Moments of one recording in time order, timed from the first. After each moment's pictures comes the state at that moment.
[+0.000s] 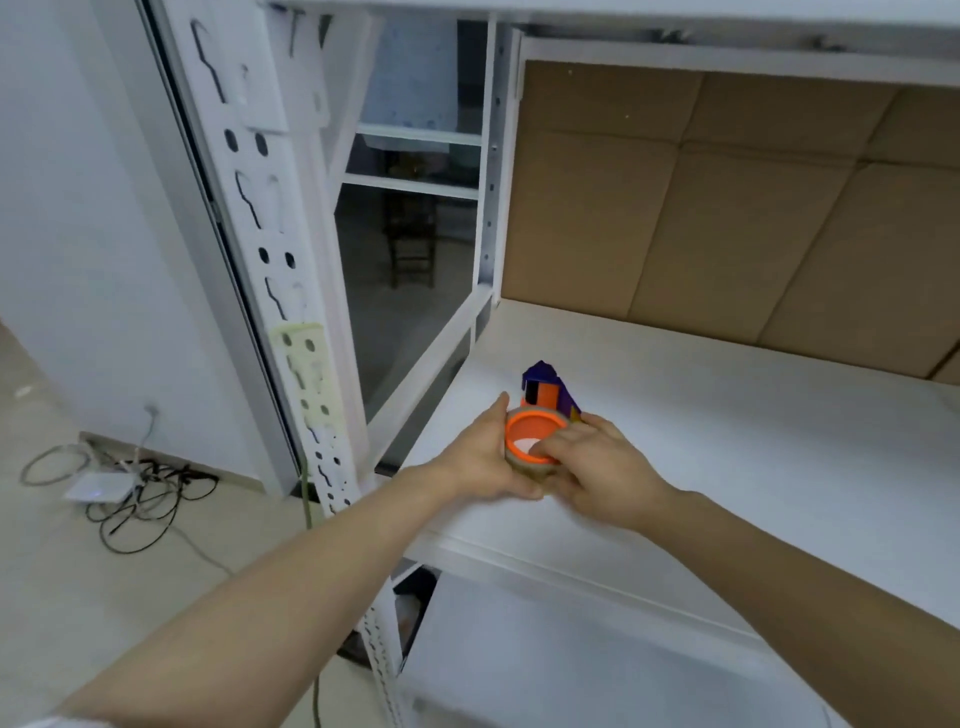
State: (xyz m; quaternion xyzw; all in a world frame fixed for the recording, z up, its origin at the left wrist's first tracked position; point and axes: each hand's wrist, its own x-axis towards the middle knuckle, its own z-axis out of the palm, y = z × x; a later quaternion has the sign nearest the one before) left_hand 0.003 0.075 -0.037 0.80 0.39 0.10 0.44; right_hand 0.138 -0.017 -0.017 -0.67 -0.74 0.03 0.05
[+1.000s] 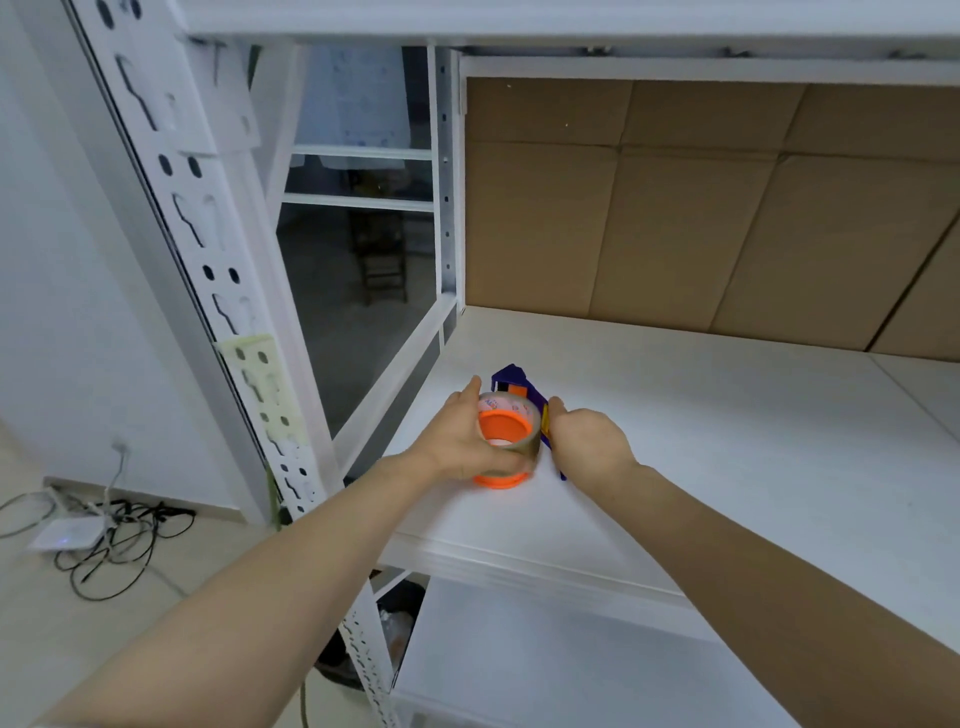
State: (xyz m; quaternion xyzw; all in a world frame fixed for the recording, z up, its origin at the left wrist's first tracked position) left_hand 0.020 0.065 -0.022 0.81 0.41 0.14 0.41; right_hand 0.154 -0.013 -0.024 -0.82 -0.57 -0.01 0.02
